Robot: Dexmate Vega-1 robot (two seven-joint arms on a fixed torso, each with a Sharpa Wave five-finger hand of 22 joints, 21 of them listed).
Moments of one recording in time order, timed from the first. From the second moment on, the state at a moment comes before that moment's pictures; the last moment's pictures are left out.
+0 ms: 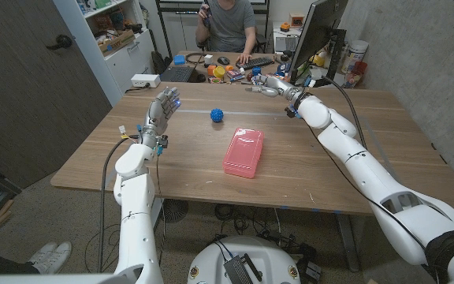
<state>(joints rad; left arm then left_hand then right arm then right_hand) 0.99 -0.20 -0.39 -1.65 0.11 -0.08 -0.46 0.08 0.04 0.55 0.00 0.18 0.28 -0.08 0.20 0.19 0.31 -0.09 0.20 0.19 0.20 -0.04 0.18 0.18 0.24 -0.04 0.20 0.18 -0.58 -0.32 -0.37 -1.35 -0.62 0.20 0.14 0.36 0.05 0.19 -0.16 0.33 0.11 0.05 0.21 0.18 0.14 0.08 0.22 0.19 0.05 0.02 0.19 0.18 0.10 0.08 0.33 0.17</state>
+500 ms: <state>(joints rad) 1.00 -0.23 -0.41 -1.69 0.14 -0.08 -0.47 0.08 0.04 0.55 0.00 0.18 0.29 -0.07 0.21 0.19 0.31 -0.09 0.20 0.19 0.20 -0.04 0.18 0.18 0.24 -0.04 0.20 0.18 -0.45 -0.26 -0.56 -1.21 -0.93 0.20 -0.02 0.41 0.03 0.20 -0.17 0.36 0.07 0.04 0.20 0.18 0.12 0.07 0.22 0.19 0.05 0.02 0.19 0.18 0.15 0.10 0.32 0.17</state>
